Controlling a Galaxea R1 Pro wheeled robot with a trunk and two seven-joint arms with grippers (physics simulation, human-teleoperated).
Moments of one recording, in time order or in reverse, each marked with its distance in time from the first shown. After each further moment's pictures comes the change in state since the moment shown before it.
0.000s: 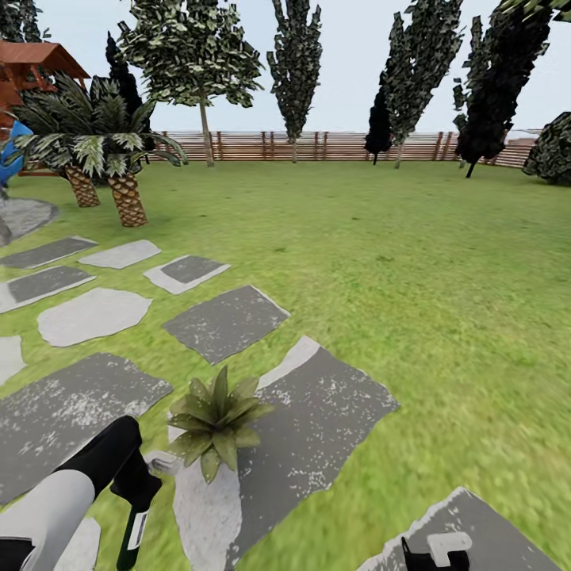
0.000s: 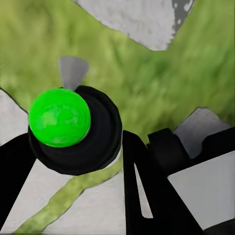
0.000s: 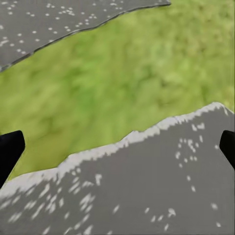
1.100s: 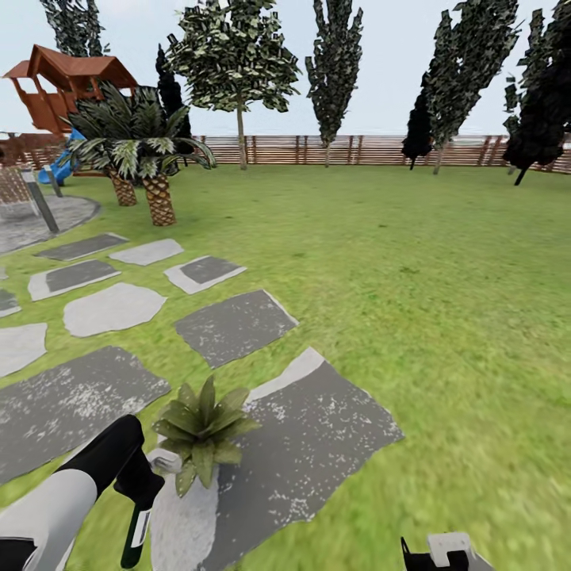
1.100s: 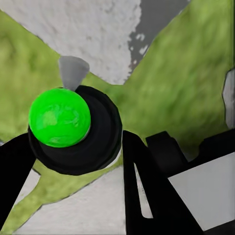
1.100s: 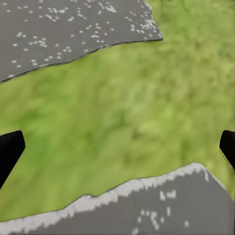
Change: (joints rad) left arm 0.001 -0.008 0.003 -0.009 0.001 -0.001 0.000; right arm 0.000 0.002 0.002 0.000 0.000 0.000 0.000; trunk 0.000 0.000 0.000
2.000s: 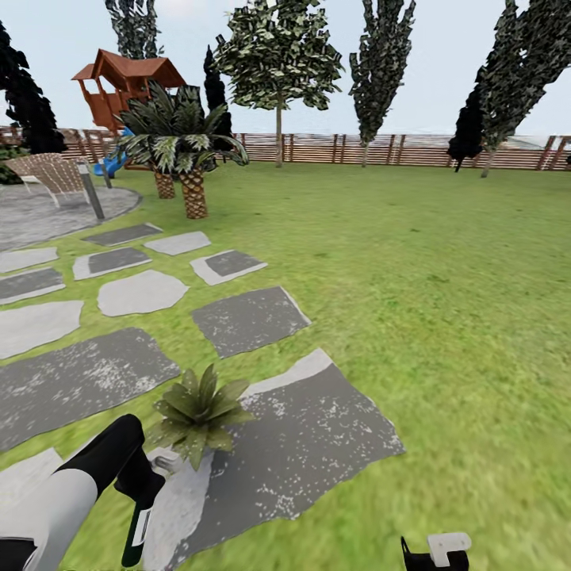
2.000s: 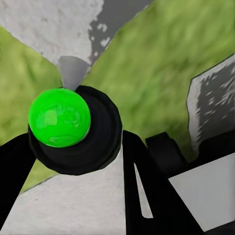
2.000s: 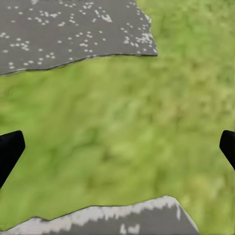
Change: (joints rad) left arm 0.000 -0.002 0.002 -0.004 0.000 0.001 0.000; right arm 0.000 0.000 -0.001 0.000 0.000 0.000 0.000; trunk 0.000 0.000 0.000
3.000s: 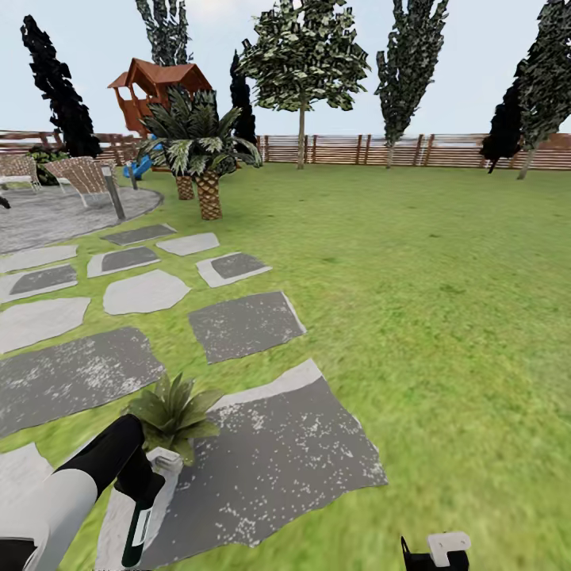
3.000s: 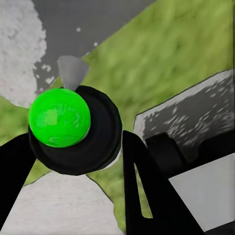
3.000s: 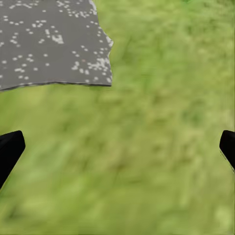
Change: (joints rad) left arm 0.000 0.000 0.000 0.000 0.001 -0.001 0.000; right arm 0.000 0.000 0.001 0.000 0.000 0.000 -0.001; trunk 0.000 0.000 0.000
